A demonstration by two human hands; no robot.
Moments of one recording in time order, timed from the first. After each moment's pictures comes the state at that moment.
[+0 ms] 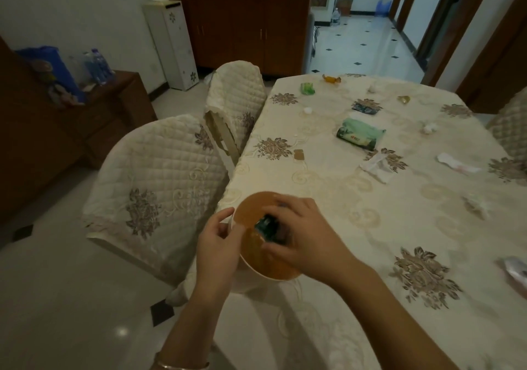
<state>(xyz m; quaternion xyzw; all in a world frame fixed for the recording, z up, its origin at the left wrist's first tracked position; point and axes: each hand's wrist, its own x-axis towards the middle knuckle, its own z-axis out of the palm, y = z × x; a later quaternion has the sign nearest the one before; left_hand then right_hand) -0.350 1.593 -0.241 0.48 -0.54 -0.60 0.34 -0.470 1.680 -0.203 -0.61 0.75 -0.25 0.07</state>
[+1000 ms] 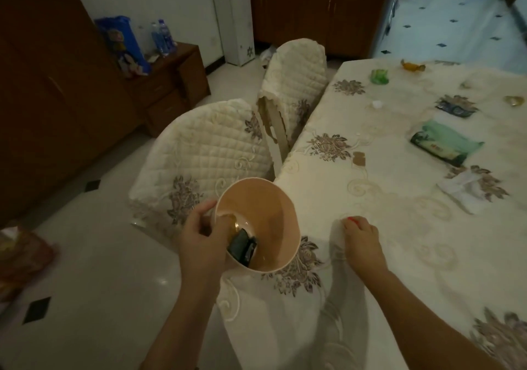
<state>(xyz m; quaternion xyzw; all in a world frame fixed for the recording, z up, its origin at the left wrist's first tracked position) -0.321 1.534 -0.236 0.56 -0.48 -0.49 0.46 -0.565 1.597 -0.355 -0.46 0.86 -0.17 0.12</state>
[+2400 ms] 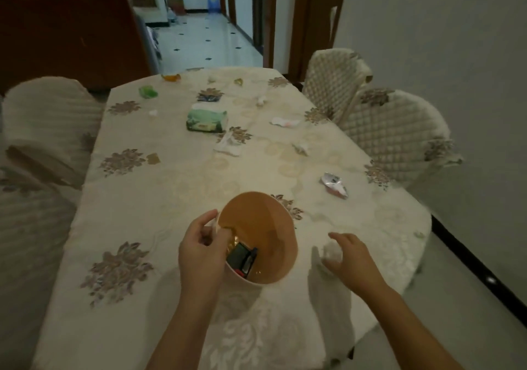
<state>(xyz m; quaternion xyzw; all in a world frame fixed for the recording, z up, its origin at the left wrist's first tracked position) -0.436 1.751 -0.234 0.30 -0.66 -0.64 0.25 -0.541 1.965 -0.312 -0.11 0.95 -0.27 0.10</state>
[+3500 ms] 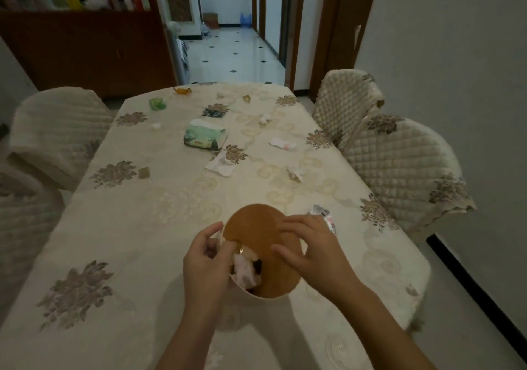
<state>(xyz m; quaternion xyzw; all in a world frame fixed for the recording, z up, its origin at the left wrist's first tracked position) -0.514 1.812 -0.233 0.34 -0.63 -0.64 0.29 -0.603 1.949 -0.225 -0.37 0.85 -0.36 -0.05</state>
